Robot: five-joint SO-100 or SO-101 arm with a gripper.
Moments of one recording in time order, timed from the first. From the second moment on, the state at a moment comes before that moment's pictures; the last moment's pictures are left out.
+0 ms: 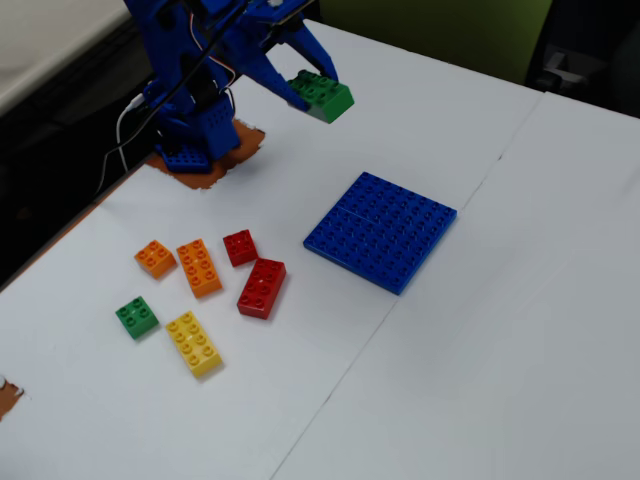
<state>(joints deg) 5.0 107.8 62.0 79.3 -80.9</state>
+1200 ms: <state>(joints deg) -1.1 85.6 67.1 70.6 -87.4</state>
